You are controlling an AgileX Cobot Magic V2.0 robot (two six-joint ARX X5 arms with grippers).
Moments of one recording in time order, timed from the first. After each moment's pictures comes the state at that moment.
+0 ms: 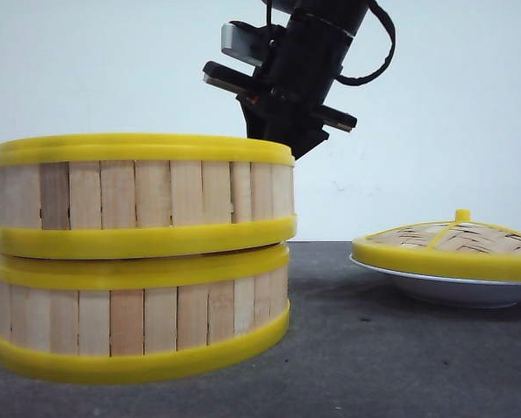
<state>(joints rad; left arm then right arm) -0.06 0.79 0.80 -0.64 0.03 -0.07 0.66 1.79 1.49 -0.65 -0.13 0.14</state>
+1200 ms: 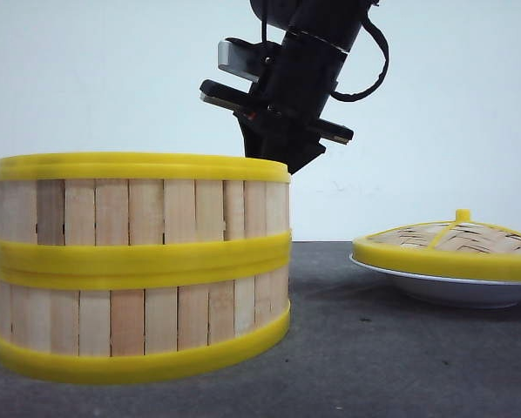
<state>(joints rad) -0.06 0.79 0.80 -0.65 0.03 -0.07 0.66 1.82 1.49 -0.64 -0.12 0.14</state>
